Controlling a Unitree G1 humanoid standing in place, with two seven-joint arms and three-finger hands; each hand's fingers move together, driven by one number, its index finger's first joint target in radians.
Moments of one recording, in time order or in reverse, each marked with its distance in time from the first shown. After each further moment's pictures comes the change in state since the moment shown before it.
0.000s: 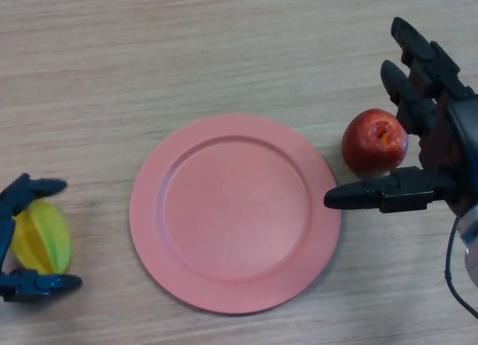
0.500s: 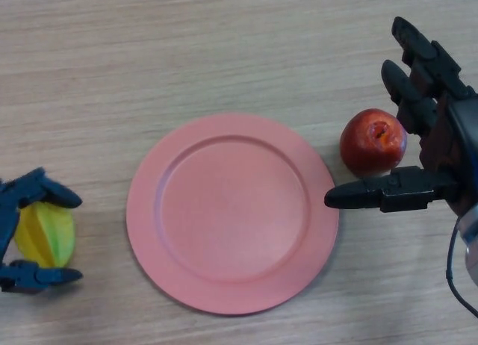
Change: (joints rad) left arm 0.023 0.004 0.028 -0.241 -0.081 0.033 -0.158; right arm -0.003 -0.002 0.000 0.002 0.003 0.000 -0.001
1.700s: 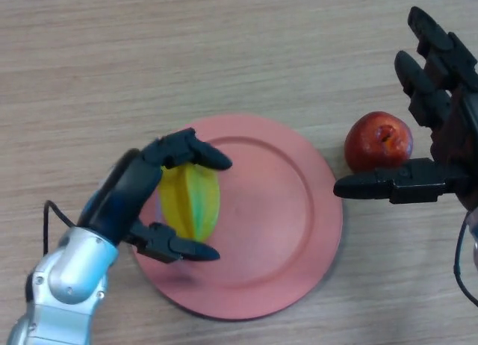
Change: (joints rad) left arm -0.143 -0.173 -0.352 -0.112 0.041 0.250 -0.051; right arm -0.007 -0.005 -0.032 -0.006 0.023 0.000 -0.019
